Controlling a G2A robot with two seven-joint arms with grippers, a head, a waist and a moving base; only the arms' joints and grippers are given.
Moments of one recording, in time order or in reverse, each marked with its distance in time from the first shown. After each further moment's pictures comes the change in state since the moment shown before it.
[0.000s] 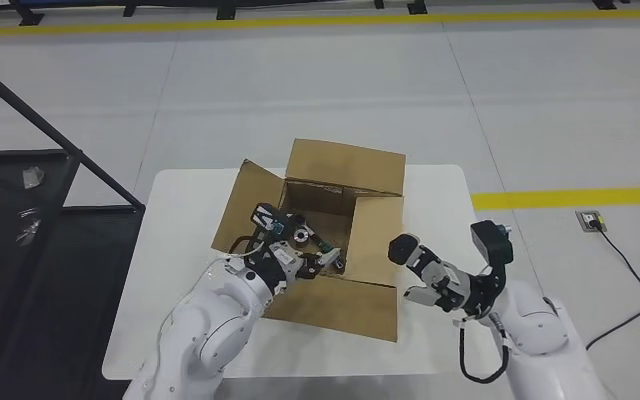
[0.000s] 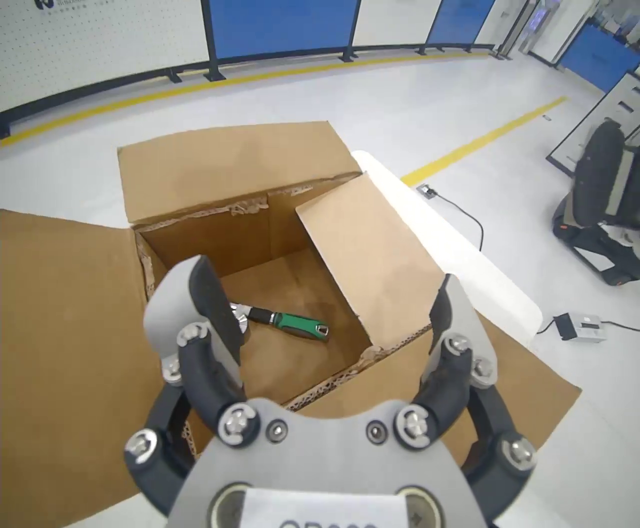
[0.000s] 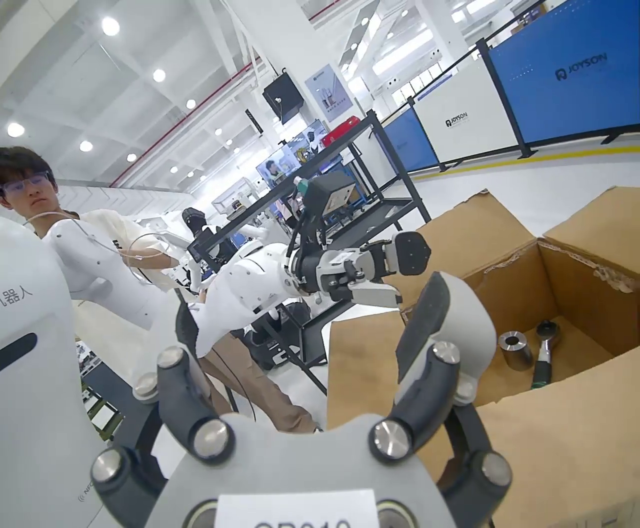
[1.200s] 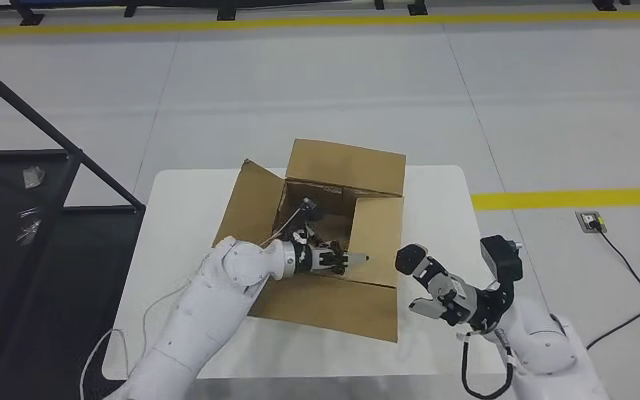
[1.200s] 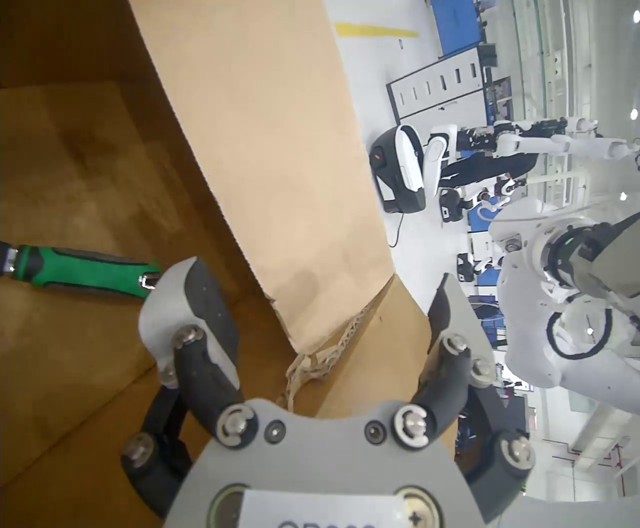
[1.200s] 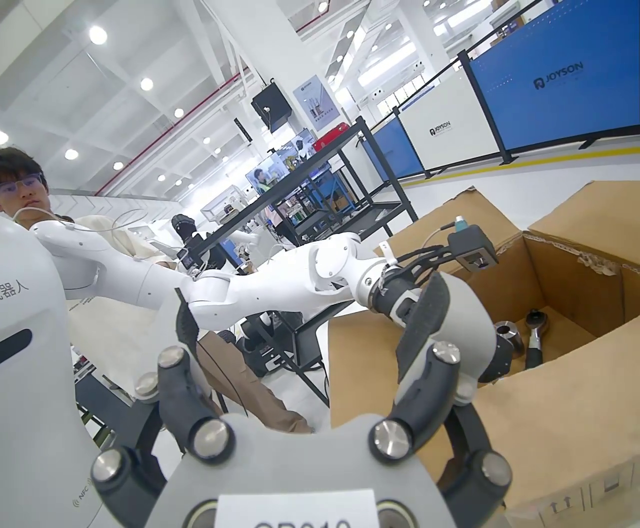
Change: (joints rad) left arm -0.514 -0.125 0.275 0.870 -0.930 -0.210 -0.379; right arm -0.095 0.036 0.015 -0.070 -0.073 -0.009 -0.121
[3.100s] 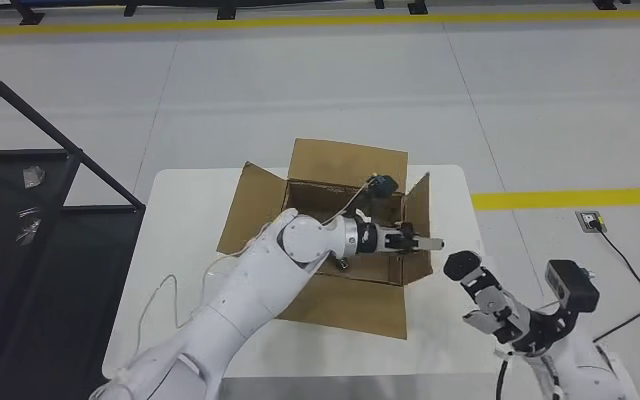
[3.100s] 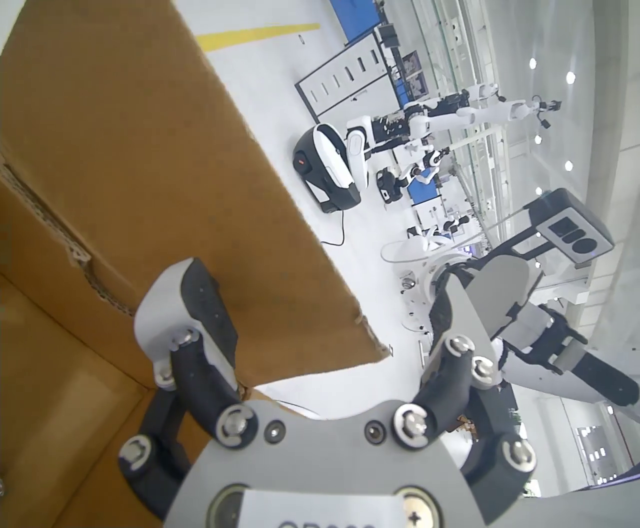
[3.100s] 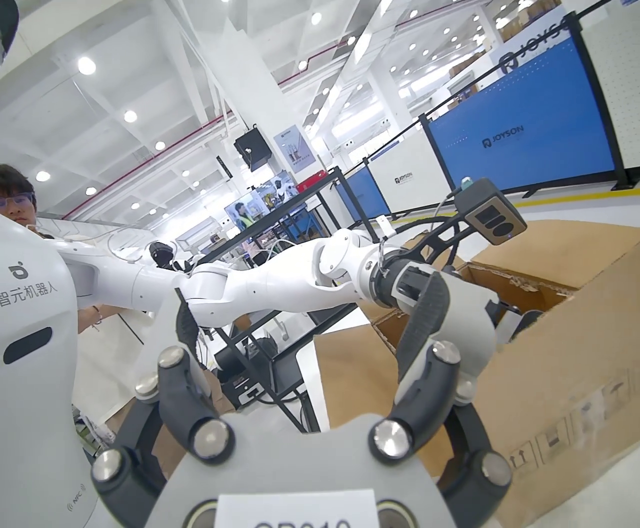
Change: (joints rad) left arm -0.258 -0.222 0.271 0.210 -0.228 -0.121 0.098; right arm -0.205 0.078 0.167 -0.098 -0.029 -0.080 -0.226
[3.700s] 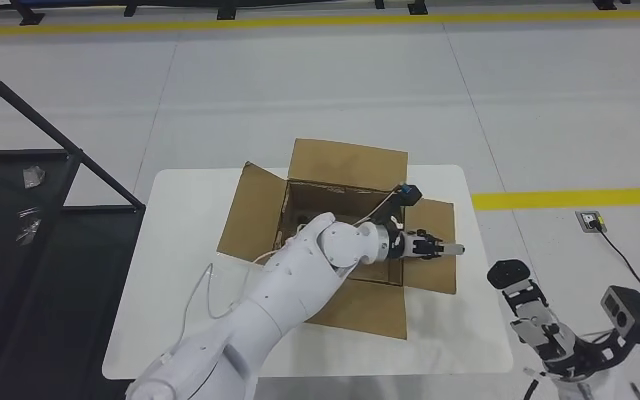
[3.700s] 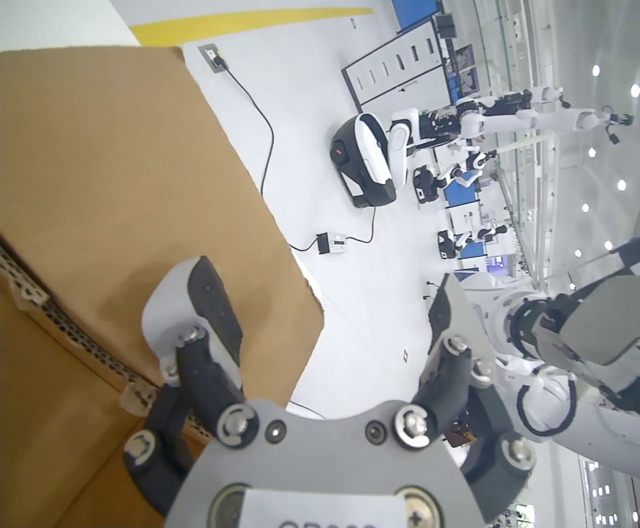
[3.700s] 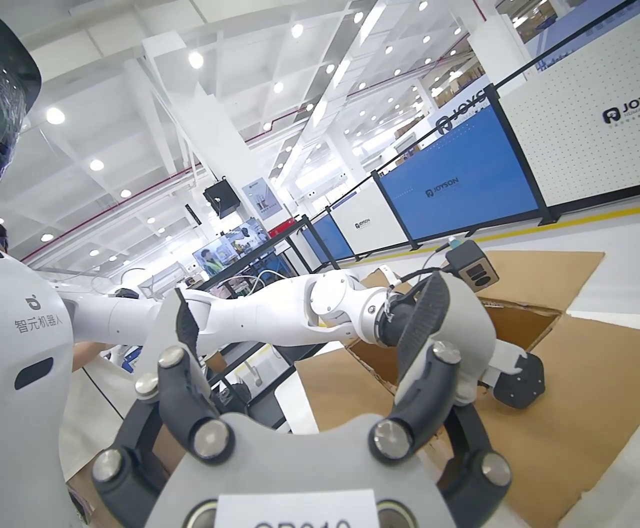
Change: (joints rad) left arm -0.086 -0.179 0.136 0.269 0.058 0.073 0.130; right arm -0.171 -0.005 0.126 -0.075 -0.079 0.001 -0.221
